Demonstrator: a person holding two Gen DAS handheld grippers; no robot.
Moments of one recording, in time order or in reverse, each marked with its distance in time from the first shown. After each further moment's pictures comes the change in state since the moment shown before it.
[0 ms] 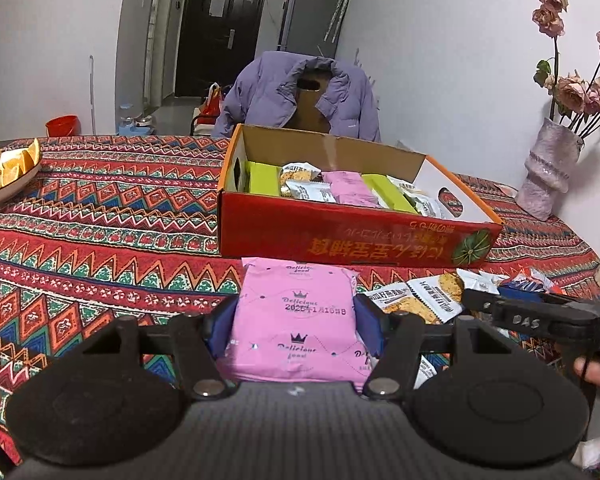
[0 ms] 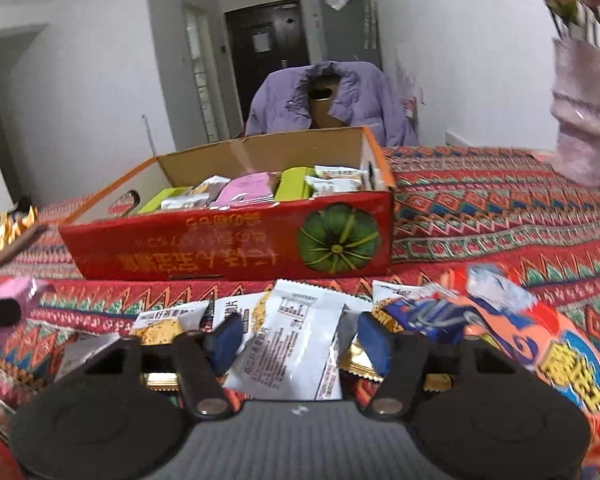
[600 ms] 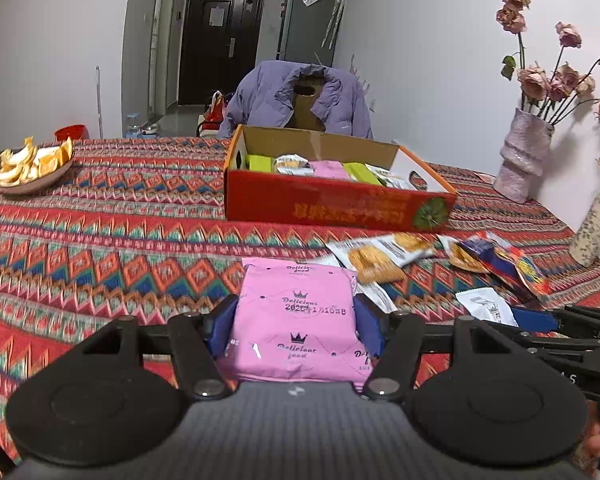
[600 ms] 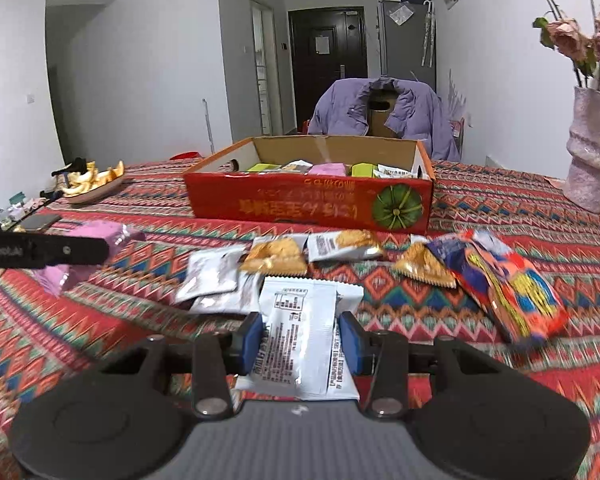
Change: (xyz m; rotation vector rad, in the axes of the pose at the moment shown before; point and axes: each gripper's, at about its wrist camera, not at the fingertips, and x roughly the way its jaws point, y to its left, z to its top) left arm -0.098 -0.024 -0.051 0.018 -0.017 0.016; right arm -0.145 0.038 -0.062 -0.116 -0.007 0.109
